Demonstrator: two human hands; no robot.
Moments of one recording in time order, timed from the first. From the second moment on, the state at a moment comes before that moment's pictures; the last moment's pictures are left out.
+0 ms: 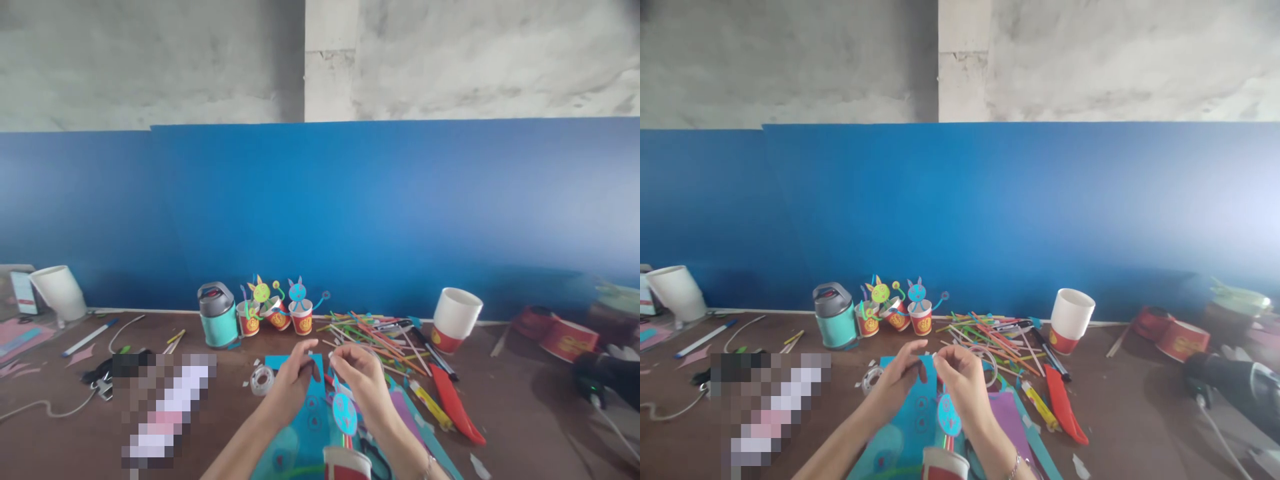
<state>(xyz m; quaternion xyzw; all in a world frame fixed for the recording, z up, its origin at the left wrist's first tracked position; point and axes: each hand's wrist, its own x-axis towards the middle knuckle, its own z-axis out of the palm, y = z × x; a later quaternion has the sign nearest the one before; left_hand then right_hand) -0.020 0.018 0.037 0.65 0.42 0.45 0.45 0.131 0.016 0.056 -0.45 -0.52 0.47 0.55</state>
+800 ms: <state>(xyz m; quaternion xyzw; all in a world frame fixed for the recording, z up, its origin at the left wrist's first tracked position) -0.016 0.017 0.039 0.53 0.42 0.46 0.58 0.130 0.025 0.041 -0.48 -0.65 0.33 0.49</state>
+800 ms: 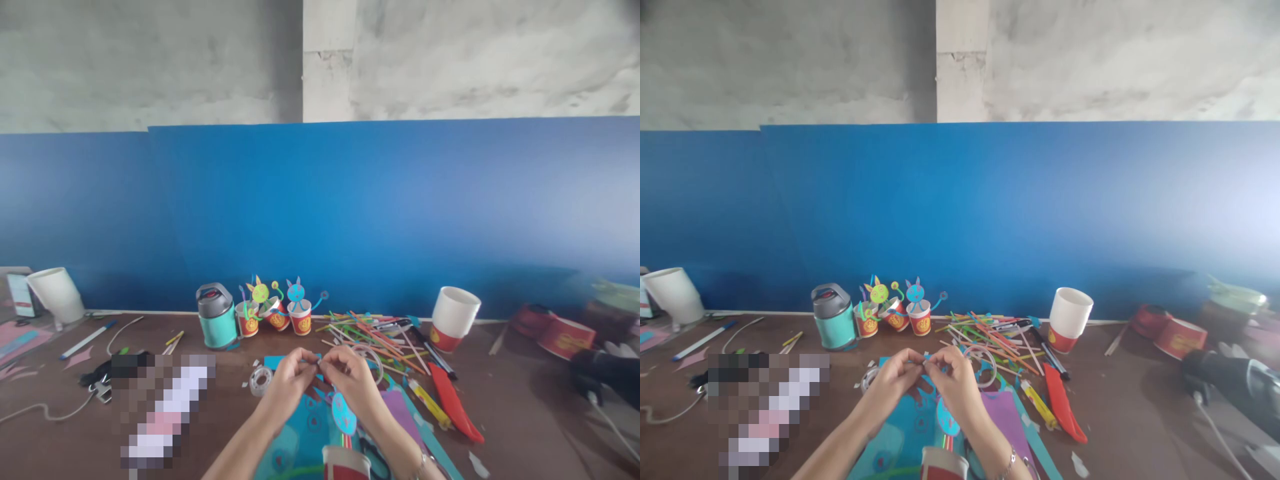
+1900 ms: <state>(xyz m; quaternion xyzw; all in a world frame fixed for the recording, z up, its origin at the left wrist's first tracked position) -0.015 0.008 0.042 0.59 0.41 0.45 0.53 0.135 0.025 0.044 -0.52 -0.64 0.32 0.47</state>
